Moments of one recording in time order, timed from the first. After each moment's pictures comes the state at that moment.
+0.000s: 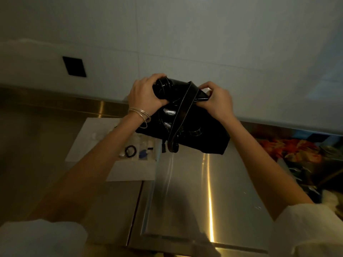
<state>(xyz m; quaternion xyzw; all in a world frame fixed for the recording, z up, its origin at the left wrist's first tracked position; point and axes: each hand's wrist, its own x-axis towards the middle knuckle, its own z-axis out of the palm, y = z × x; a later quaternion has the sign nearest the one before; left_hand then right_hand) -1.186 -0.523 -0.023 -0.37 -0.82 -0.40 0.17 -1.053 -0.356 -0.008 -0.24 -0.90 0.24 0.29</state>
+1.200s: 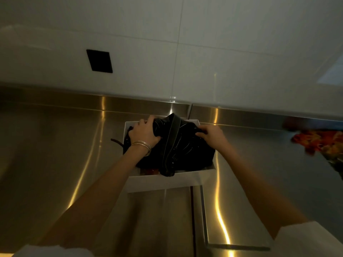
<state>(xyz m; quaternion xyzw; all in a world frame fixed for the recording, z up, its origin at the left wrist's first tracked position) -1.329 -0.631 -0.154 -0.32 -0.93 -0.18 -0.04 -1.181 -0.454 -0.135 -0.29 -0.92 0.25 0.03</state>
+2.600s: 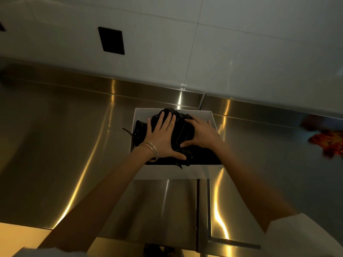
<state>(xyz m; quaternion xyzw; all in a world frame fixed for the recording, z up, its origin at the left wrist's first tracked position) -1.299 -0.649 -0.167 -0.48 -0.87 -0.04 -0.11 -1.221 -0.478 -0.178 -0.17 -0.97 0.14 -0.05</state>
